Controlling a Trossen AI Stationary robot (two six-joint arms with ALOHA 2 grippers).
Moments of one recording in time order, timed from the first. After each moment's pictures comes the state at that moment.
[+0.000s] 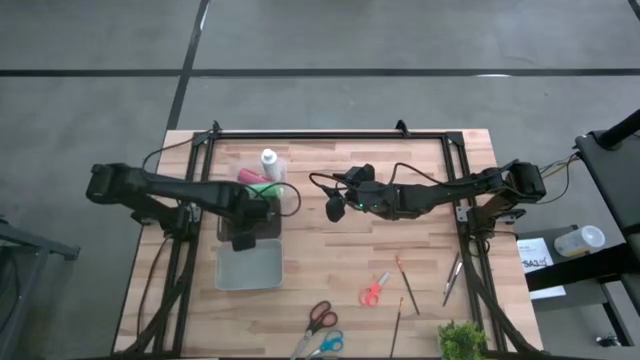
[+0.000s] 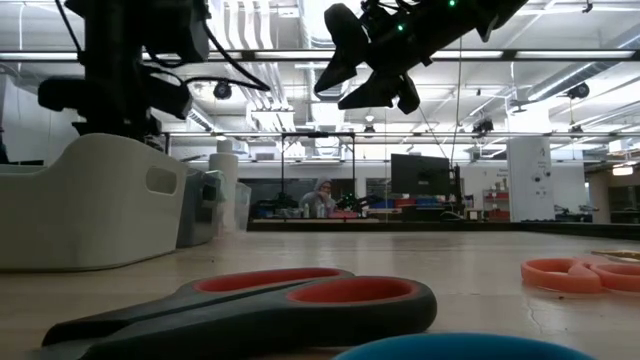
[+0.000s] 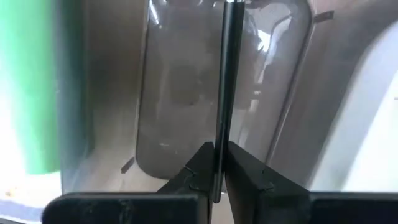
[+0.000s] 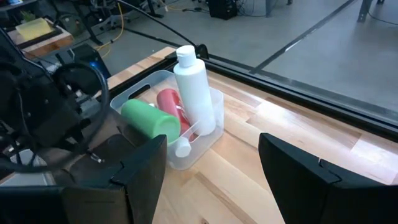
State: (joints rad) left arm -0.02 1.36 0.86 -1.06 -0.10 -0.26; right arm 0.03 1.59 0.98 0.21 0.60 0.52
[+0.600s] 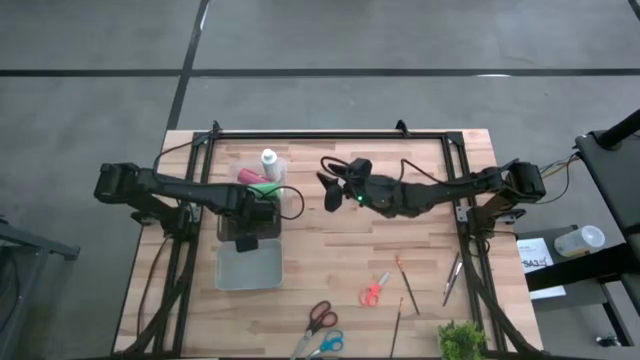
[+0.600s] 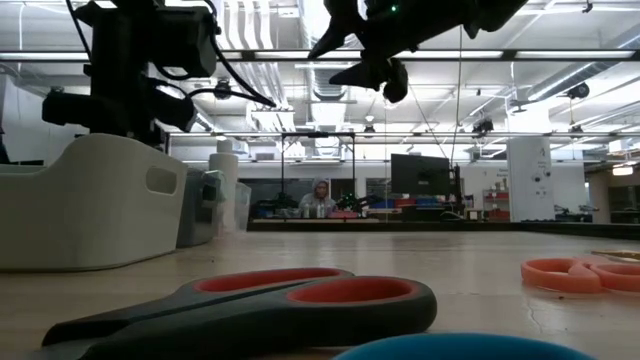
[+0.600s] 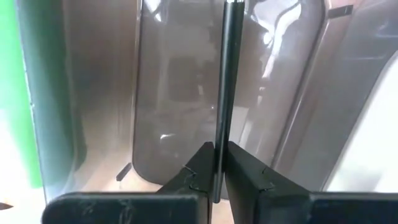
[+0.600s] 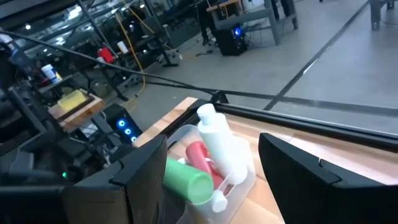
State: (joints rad) left arm -0.02 1.43 0.86 -1.03 -0.10 -0.26; right arm 0.01 1.59 0.98 0.45 0.63 0.58
